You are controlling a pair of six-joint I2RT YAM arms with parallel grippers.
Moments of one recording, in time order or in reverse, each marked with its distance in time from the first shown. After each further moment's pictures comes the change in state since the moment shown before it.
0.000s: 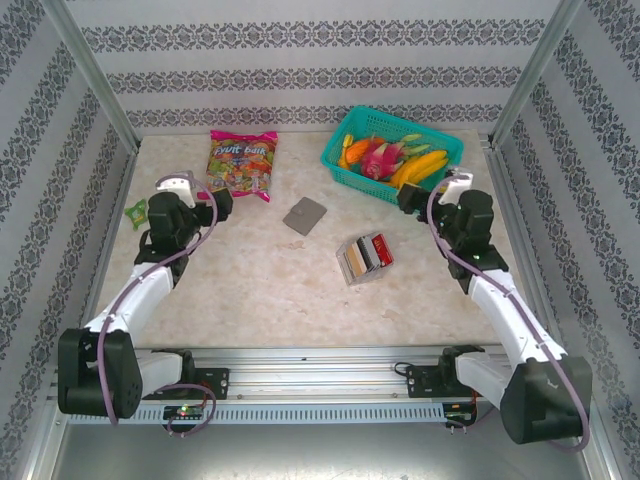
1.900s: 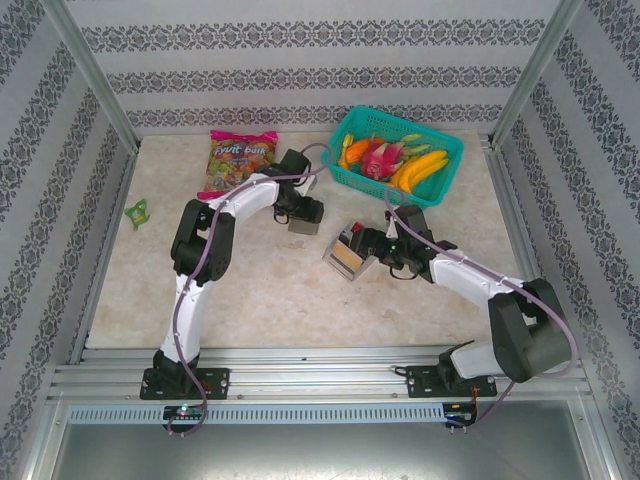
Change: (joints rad) left arm -0.426 1.051 1.124 -0.929 -0.028 0.150; right arm 0.235 0.301 -0.035 -0.217 -0.051 0.299
